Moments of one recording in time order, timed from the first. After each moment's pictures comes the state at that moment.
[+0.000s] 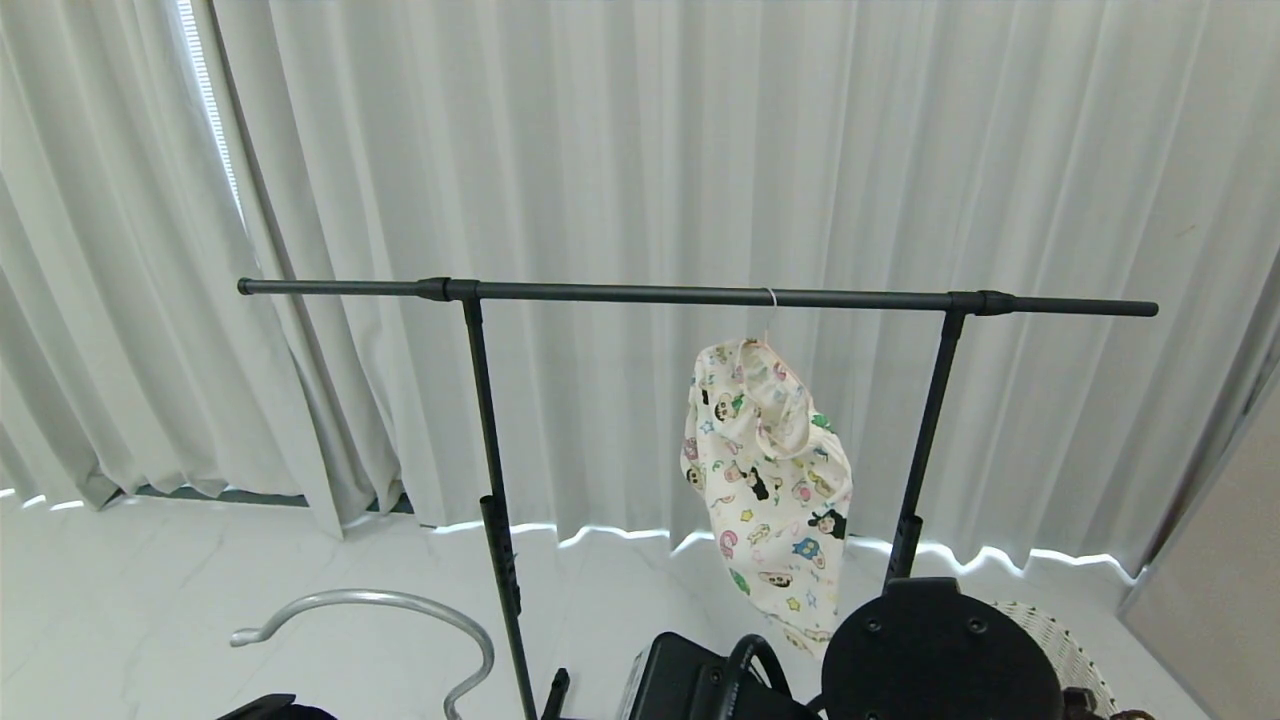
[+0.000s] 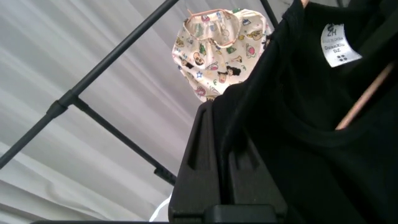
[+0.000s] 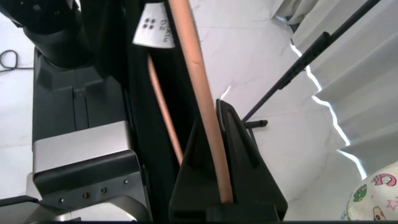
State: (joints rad) left arm -1.24 0.69 -0.17 -0.40 0.55 0.56; right arm 1.29 1.74 -0.76 -0.55 0.04 -0.04
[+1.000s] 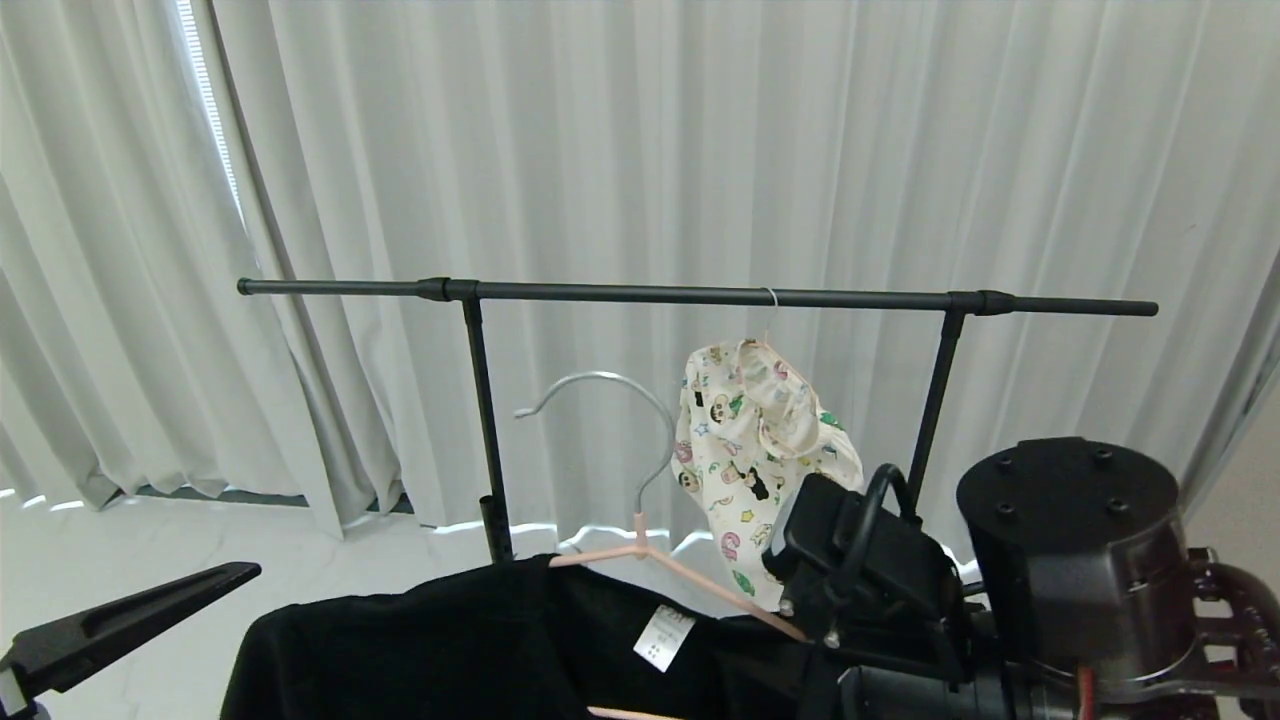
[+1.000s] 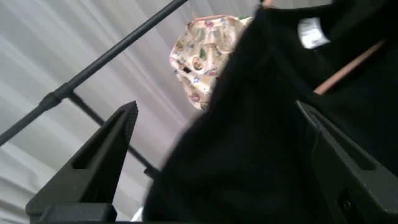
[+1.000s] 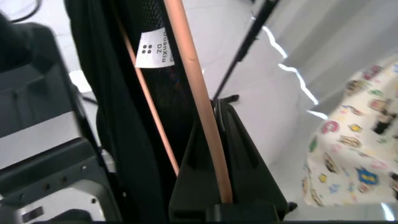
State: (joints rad) left arm -1.17 0.77 -0.26 -0.40 0.51 0.45; right arm 1.09 1.58 -0.76 -0.35 0.03 -0.04
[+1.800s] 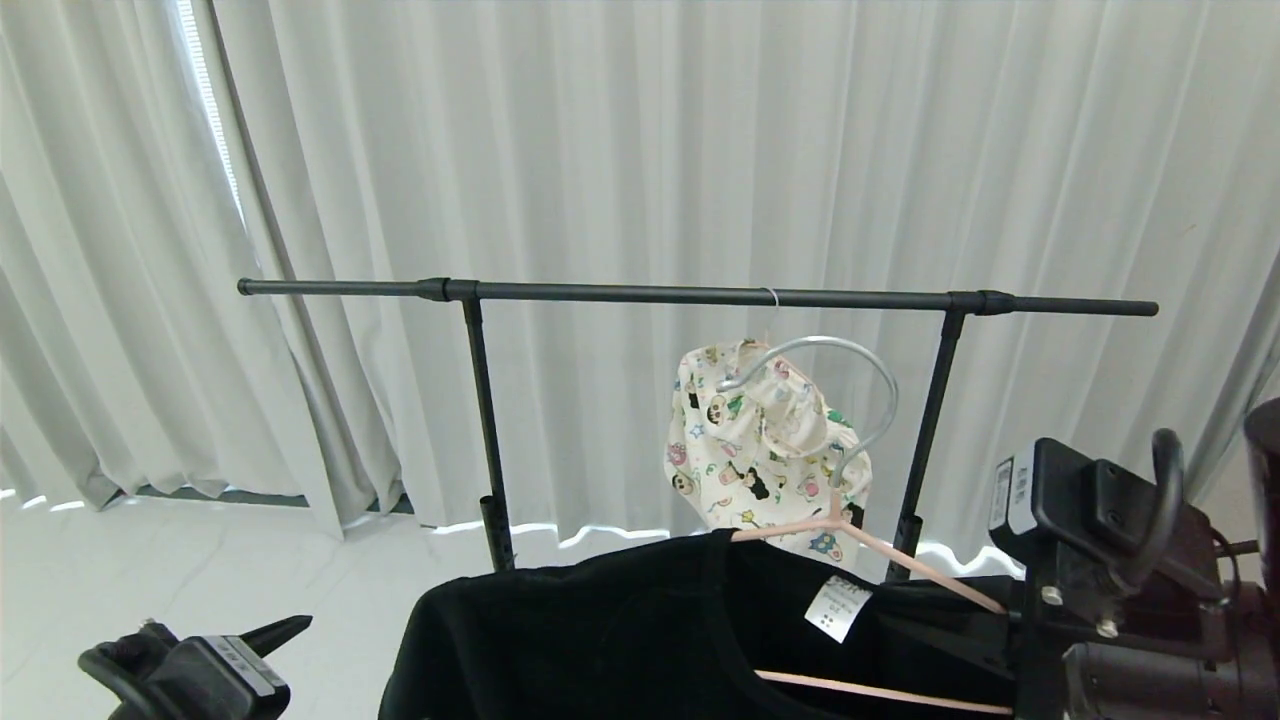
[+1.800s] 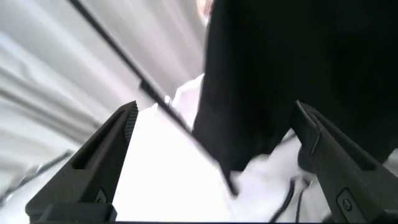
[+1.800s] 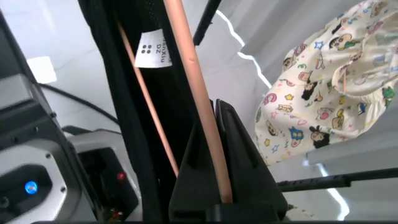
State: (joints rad) left arm -0.81 1.02 -0.13 -0.40 0.45 0.22; right arm 0.94 1.29 -0.69 -0.12 0.04 -0.21
